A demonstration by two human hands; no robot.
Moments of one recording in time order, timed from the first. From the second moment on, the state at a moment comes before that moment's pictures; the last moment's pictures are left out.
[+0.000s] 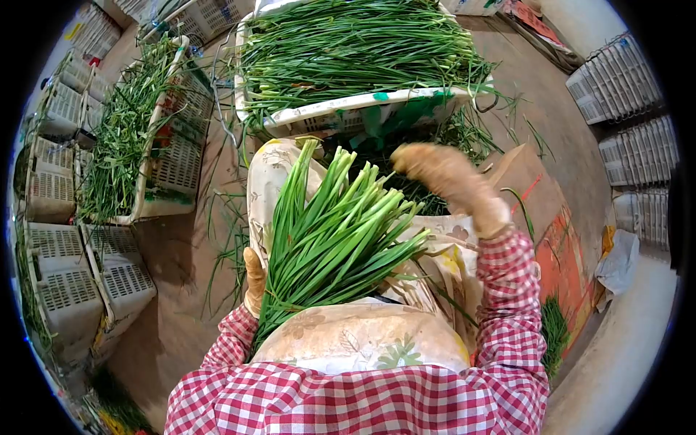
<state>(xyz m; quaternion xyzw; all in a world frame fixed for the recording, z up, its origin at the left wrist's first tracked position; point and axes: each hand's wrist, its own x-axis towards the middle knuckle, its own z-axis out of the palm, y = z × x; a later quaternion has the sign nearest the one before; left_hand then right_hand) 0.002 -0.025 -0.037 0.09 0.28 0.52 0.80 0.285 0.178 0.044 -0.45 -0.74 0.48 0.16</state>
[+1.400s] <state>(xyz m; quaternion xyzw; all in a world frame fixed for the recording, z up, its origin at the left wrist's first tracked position) 0.000 -0.034 -0.023 0.08 0.31 0.50 0.81 0.249 0.160 0.069 -0.44 -0.80 0.41 0.05</state>
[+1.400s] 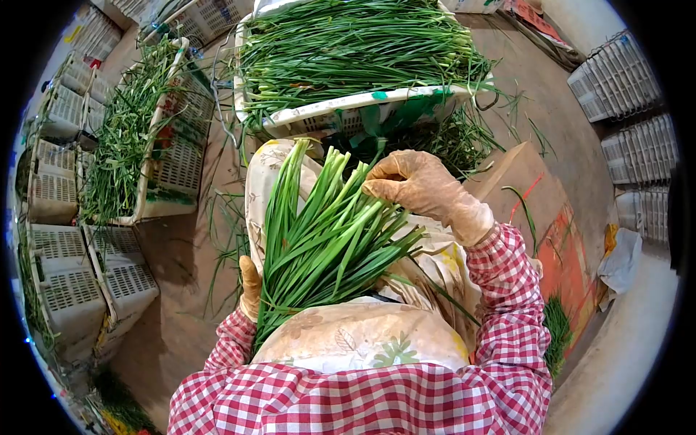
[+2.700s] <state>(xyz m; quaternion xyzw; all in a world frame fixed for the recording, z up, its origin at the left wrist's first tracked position) 0.013 -0.025 -0.033 0.01 0.24 0.60 0.77 0.271 0.134 0.084 -0.49 -0.70 0.52 0.05</state>
